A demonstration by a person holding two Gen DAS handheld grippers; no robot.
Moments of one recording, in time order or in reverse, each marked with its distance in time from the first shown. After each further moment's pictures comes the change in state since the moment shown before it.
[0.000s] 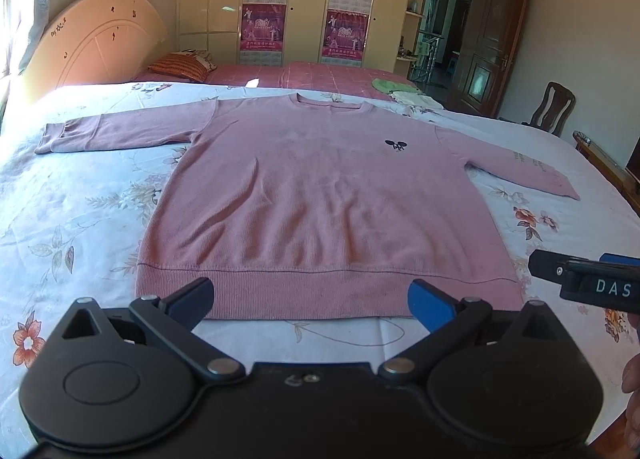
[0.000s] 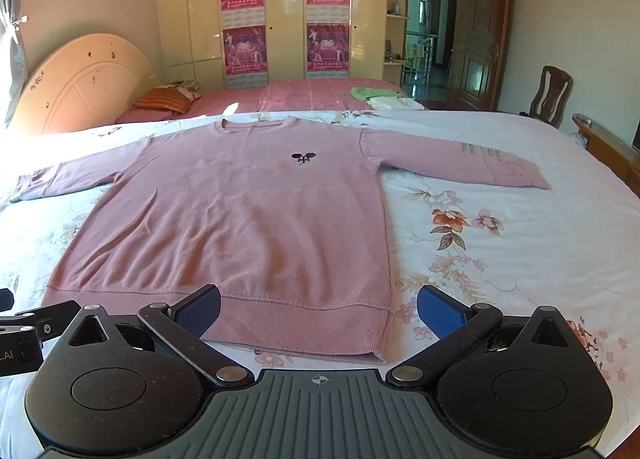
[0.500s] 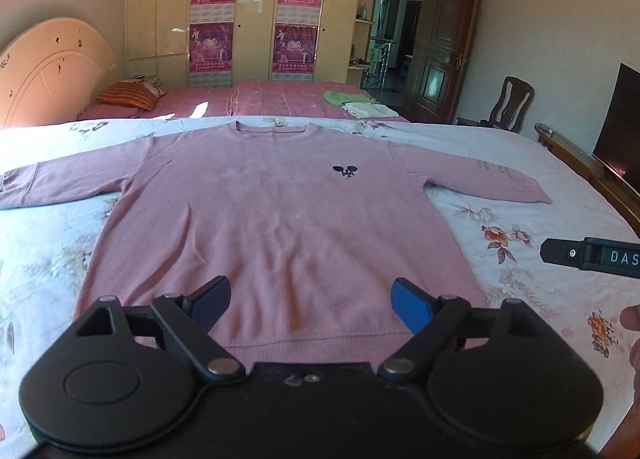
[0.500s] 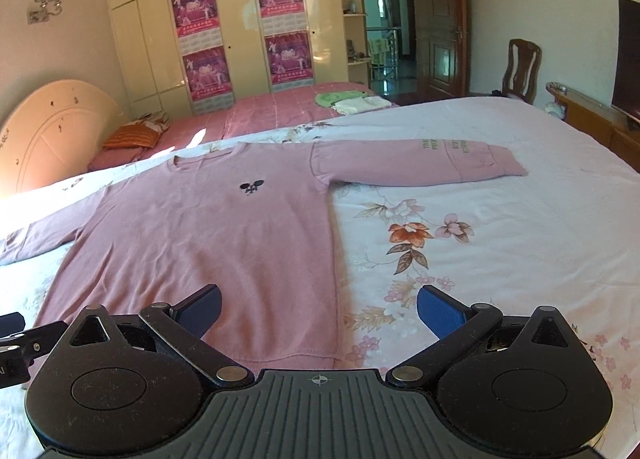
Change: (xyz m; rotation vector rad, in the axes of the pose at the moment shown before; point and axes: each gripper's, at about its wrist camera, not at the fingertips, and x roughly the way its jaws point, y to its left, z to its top) left arm 0.045 -0.041 0.044 0.113 -0.055 -0.108; right arm 0.029 -0.083 0.033 0.178 -0.037 -0.024
